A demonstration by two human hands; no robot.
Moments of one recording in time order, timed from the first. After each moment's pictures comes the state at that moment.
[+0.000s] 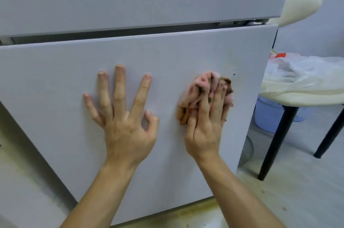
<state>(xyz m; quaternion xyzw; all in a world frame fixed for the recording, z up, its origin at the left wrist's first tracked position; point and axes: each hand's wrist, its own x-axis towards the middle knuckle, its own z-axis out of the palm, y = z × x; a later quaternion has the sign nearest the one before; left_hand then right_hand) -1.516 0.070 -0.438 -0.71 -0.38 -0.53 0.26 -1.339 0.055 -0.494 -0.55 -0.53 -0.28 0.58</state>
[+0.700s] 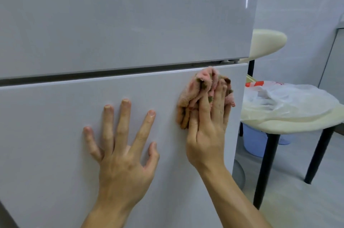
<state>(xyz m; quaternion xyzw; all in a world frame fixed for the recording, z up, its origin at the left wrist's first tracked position) -1.489 0.071 -0.439 -0.72 -0.37 -0.51 0.29 -1.305 0.047 -0.423 -0.54 -0.53 -0.27 0.59</state>
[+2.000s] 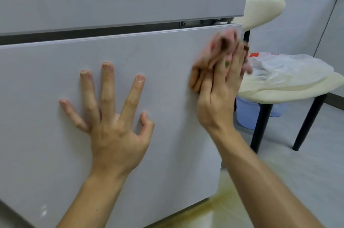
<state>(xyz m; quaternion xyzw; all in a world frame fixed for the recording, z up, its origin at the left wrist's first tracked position) -1.476 0.068 -0.437 -0.72 -0.37 -0.51 0.27 -1.254 0.050 -0.425 -0.54 -0.49 -0.27 0.63</state>
